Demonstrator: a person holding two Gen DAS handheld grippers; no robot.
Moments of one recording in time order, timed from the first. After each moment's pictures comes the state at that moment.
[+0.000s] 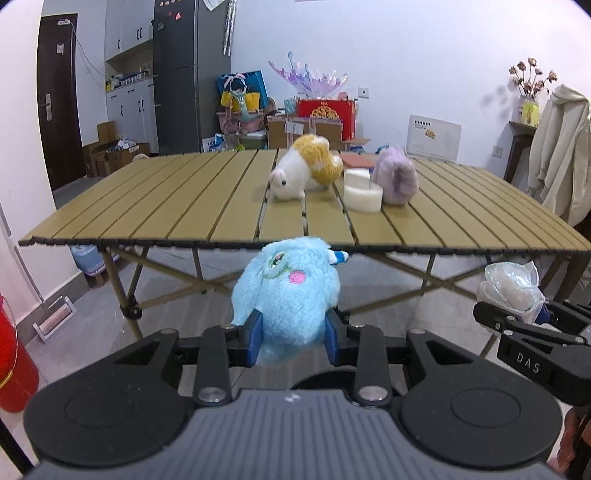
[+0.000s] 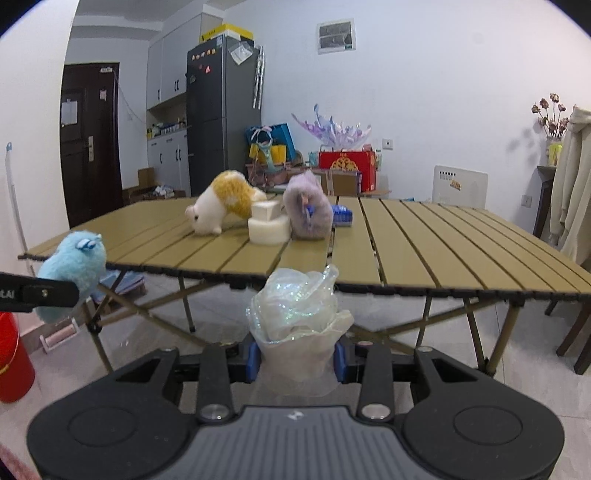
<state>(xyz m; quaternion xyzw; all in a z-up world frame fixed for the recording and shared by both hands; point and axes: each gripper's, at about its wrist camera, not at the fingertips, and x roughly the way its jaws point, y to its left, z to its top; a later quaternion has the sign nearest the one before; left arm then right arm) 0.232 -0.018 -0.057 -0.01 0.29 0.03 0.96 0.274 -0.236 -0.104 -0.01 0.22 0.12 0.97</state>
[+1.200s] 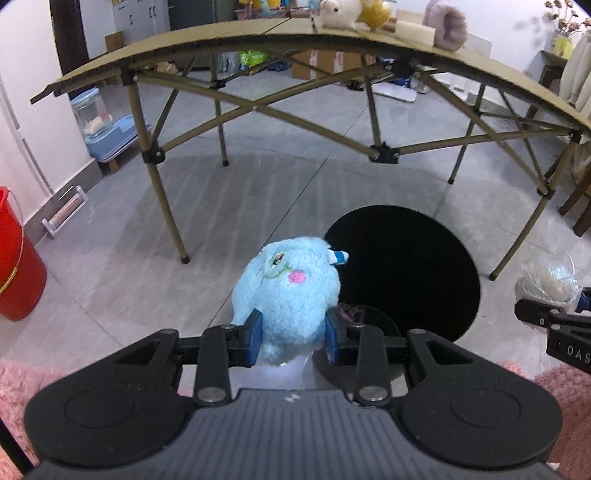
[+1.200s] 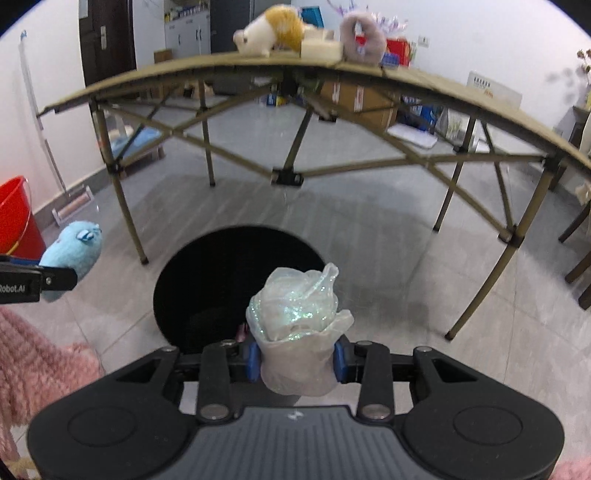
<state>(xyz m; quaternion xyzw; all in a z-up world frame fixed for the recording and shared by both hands) 0.178 0.032 -0.184 -0.03 0.44 0.06 0.90 0.205 -0.205 -0.198 -0.08 0.41 0.14 0.90</state>
